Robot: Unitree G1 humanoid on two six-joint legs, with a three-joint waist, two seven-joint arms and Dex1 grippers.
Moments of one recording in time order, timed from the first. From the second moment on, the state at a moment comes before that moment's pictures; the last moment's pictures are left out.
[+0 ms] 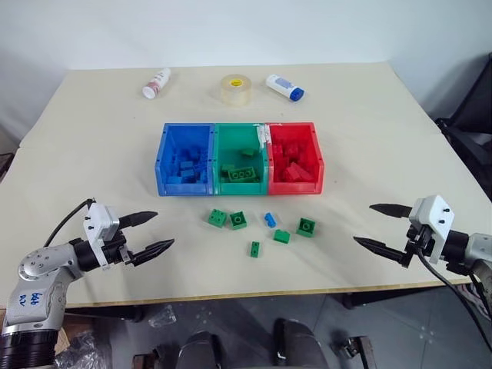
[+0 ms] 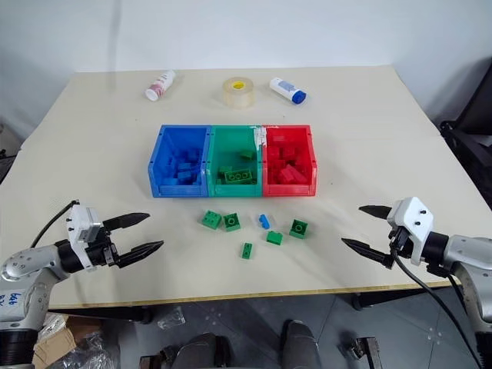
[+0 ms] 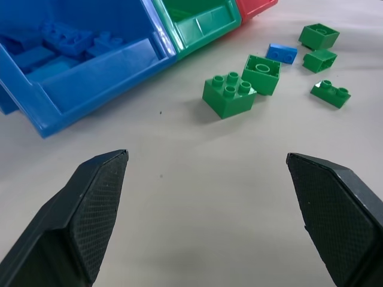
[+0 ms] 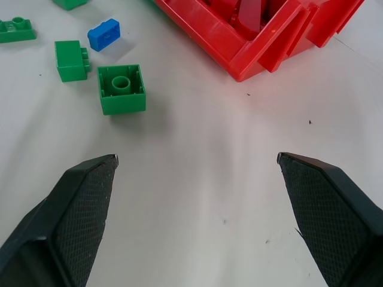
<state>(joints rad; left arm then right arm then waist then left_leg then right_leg) -0.06 0.69 0.30 0.02 -0.47 0.18 -1.07 -0.03 -0.87 -0.29 -0.08 0.41 0.16 1.08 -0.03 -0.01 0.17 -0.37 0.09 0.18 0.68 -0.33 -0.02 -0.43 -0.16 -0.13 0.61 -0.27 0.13</state>
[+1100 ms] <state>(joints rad) -0.18 0.66 0.21 0.10 -0.47 0.18 -1.14 0.11 -0.98 -0.43 -0.27 0.42 0.40 1.07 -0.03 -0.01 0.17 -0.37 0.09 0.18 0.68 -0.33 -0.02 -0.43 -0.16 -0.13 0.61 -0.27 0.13</state>
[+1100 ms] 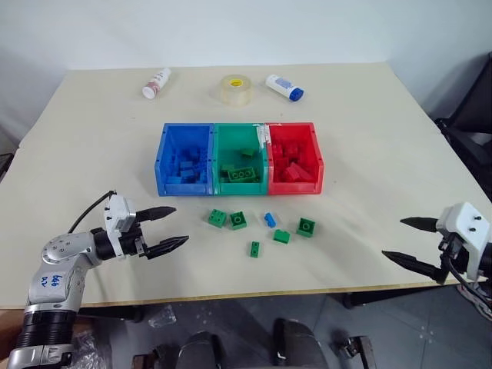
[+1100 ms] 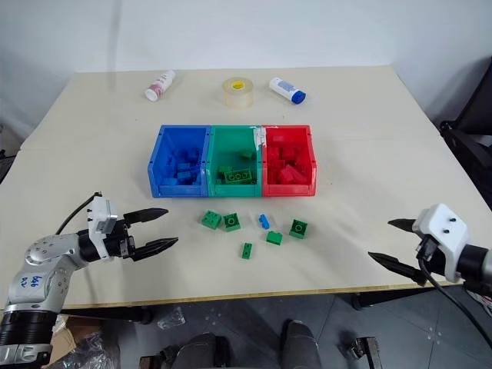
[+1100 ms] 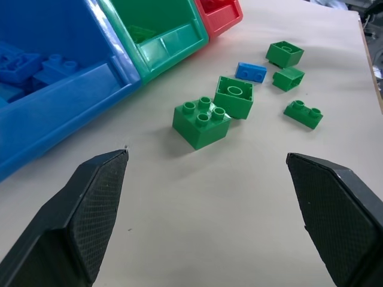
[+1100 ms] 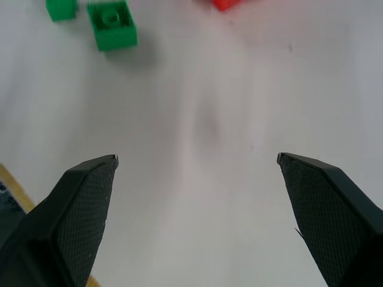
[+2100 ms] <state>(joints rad) -0.02 0.57 0.19 -0.07 -0.49 0.17 -1.07 -0.41 -0.75 0.16 0.00 0.22 0.39 1.08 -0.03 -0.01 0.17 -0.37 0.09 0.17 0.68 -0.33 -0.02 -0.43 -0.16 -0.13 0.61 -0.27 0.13</state>
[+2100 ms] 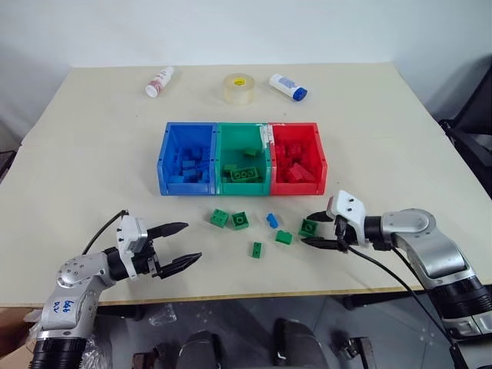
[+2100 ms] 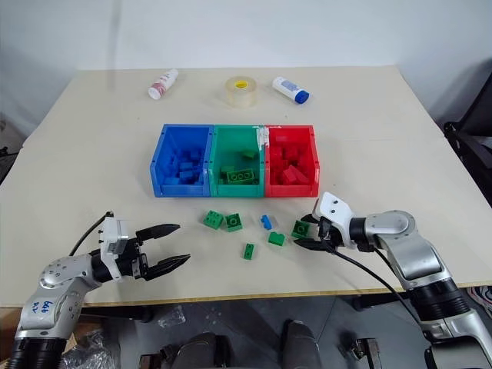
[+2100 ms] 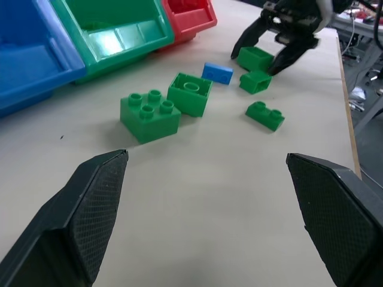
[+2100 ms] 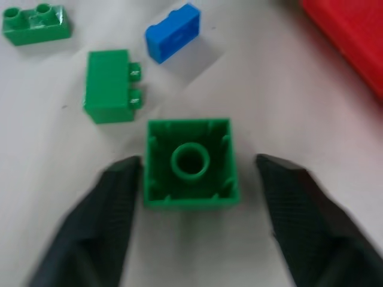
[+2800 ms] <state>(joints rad) -0.10 0.52 0.17 0.01 -0.47 0.08 -1.04 -0.84 -0.42 0.15 0.21 0.20 0.37 0.89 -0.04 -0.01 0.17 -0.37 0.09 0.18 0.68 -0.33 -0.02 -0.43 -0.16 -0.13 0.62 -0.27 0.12</state>
